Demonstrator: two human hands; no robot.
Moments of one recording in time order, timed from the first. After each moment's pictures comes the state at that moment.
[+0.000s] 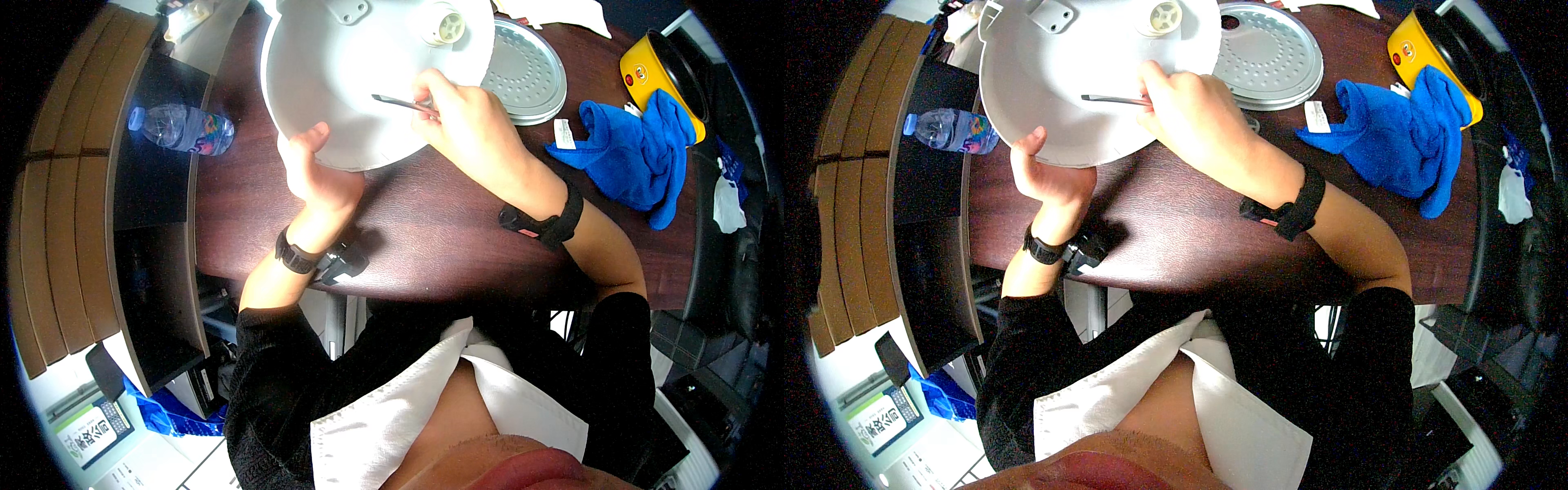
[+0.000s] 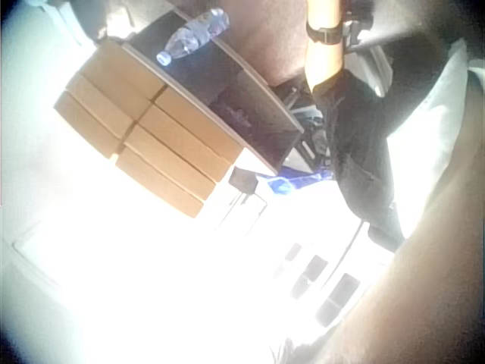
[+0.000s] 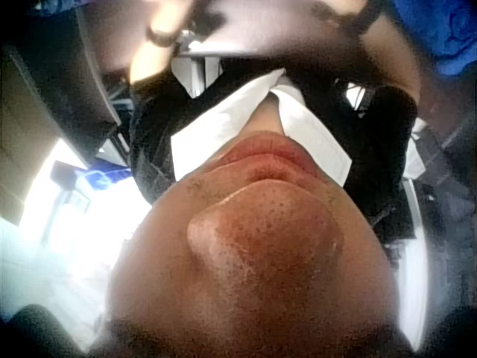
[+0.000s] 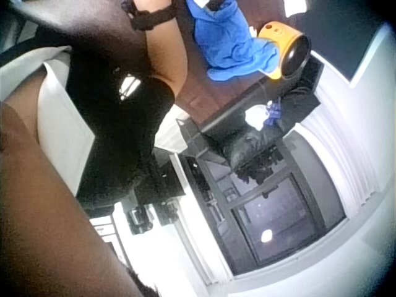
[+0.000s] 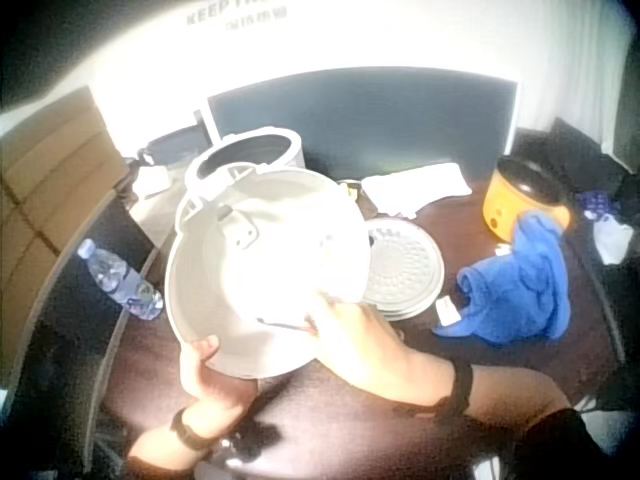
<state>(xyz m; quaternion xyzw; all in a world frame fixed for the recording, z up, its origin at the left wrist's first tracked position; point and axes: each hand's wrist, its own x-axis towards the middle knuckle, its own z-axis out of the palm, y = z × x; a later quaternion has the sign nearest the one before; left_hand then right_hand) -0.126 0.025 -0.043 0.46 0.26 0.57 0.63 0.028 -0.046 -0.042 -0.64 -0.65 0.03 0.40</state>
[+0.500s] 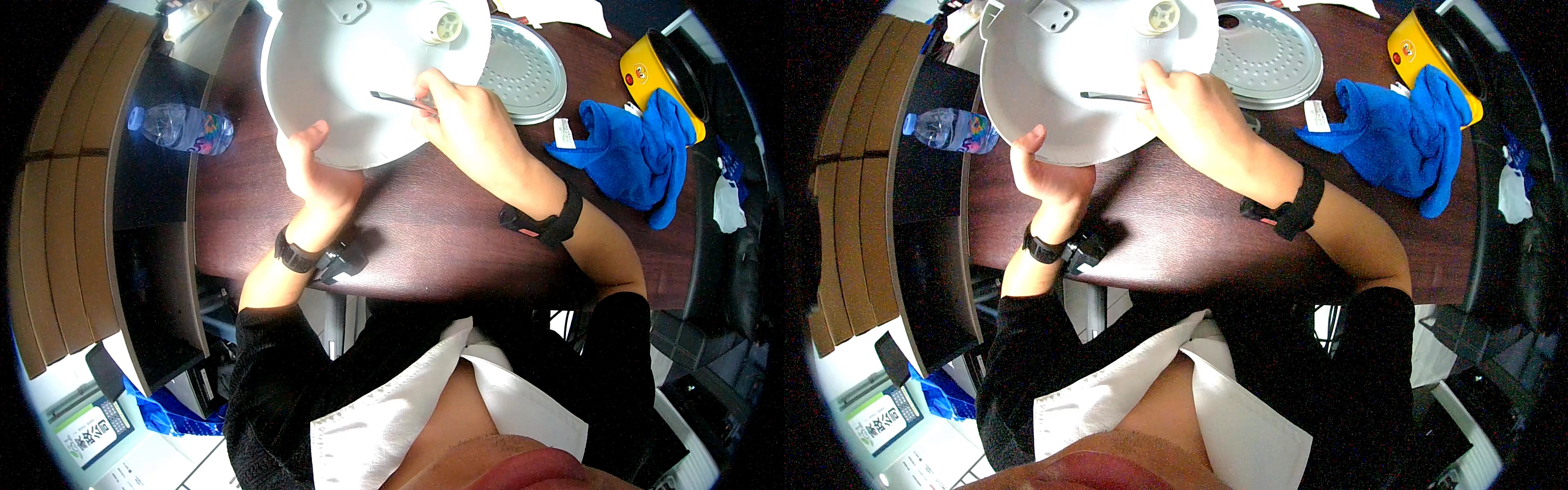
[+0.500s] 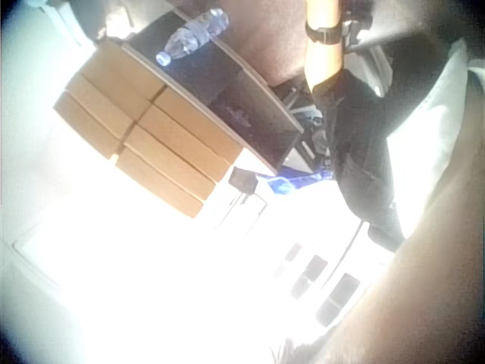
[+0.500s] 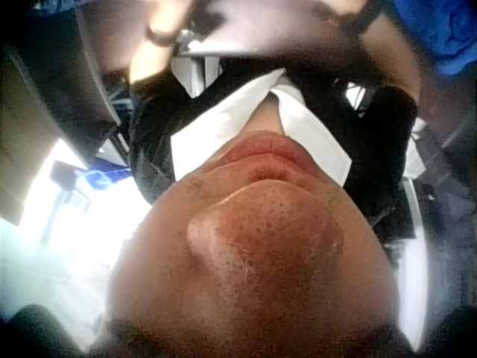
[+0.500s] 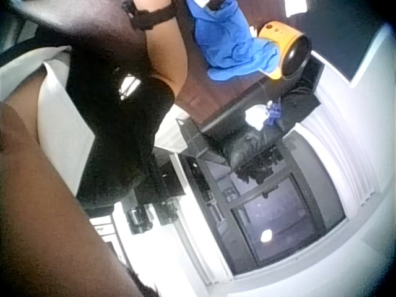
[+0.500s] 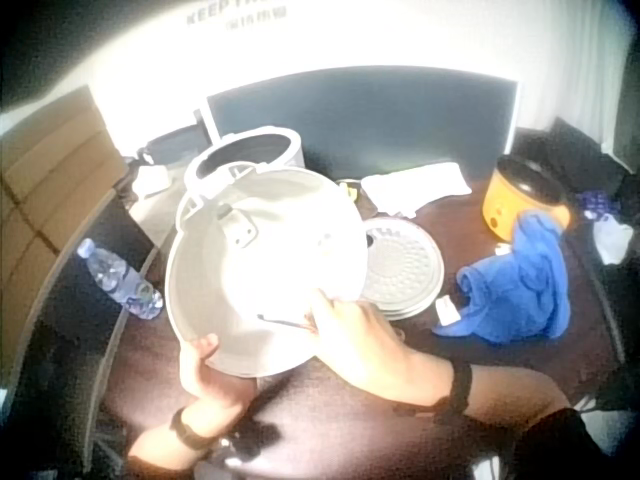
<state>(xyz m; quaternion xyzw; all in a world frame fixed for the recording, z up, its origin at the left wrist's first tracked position) -0.126 0.027 -0.044 0.46 0.25 0.56 0.64 0.029 -0.045 -0.046 -0.64 -0.66 0.00 0.39</state>
